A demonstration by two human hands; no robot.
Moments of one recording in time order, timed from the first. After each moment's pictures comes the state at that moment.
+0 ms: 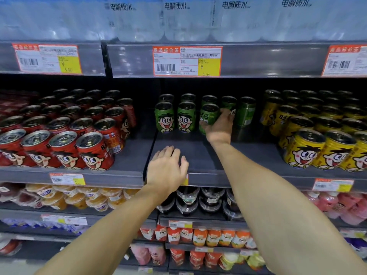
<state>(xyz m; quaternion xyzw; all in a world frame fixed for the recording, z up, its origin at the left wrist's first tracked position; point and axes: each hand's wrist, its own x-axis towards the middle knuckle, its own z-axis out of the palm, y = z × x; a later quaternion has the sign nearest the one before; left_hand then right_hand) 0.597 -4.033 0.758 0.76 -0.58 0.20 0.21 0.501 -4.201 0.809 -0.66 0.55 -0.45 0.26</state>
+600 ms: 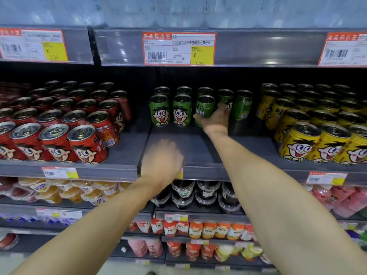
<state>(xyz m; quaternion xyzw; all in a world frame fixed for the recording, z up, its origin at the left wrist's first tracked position) 0.596 -4.033 0.757 0.76 -0.57 0.22 0.20 0.498 -4.208 0.810 -0.66 0.56 -0.40 0.31</state>
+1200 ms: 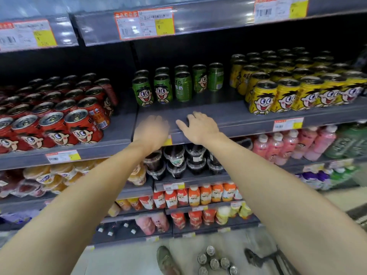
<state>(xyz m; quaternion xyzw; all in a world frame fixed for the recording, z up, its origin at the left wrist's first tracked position) 0.596 -4.027 0.778 0.78 -0.61 0.05 0.13 0.430 -4.081 0.795 -0.85 0.51 -0.07 0.09</state>
